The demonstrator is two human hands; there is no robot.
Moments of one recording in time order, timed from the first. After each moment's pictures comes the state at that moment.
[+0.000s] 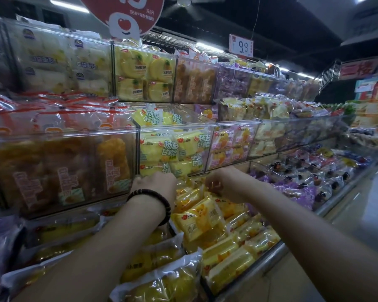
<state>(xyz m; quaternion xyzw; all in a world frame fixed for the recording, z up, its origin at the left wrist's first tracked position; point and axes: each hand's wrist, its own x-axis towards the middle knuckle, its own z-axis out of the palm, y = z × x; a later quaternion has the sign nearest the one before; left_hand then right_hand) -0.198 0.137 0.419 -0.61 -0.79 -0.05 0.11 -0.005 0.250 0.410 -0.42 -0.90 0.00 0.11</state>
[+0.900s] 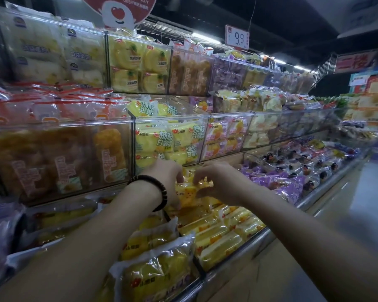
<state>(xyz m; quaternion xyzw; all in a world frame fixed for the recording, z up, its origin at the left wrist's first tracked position) -0.176 0.106 0.440 -0.68 -0.73 -0.08 0.01 -0.001 0.189 0.407 -0.34 -0.92 -0.02 0.20</state>
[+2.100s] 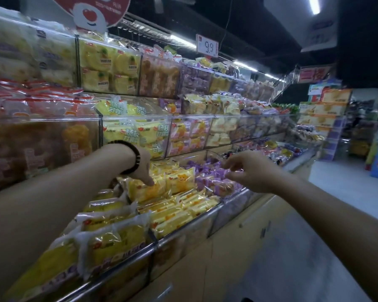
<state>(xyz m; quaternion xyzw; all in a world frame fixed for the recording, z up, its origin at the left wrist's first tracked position) -0.147 0.102 0.479 -0.68 -0.73 0.11 0.03 0.159 0.113 0.448 -0.53 -0.82 0.01 0.21</state>
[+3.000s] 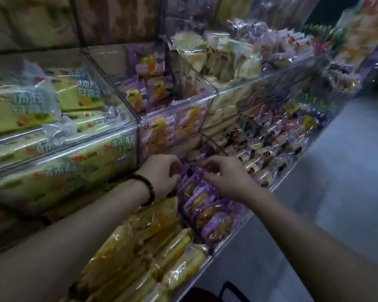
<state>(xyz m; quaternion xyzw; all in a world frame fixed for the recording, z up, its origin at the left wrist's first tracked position) -0.078 0.319 0.453 -0.73 -0.65 -0.13 -0.15 0.139 0.344 0.438 -0.57 -0.77 0.23 0.19</state>
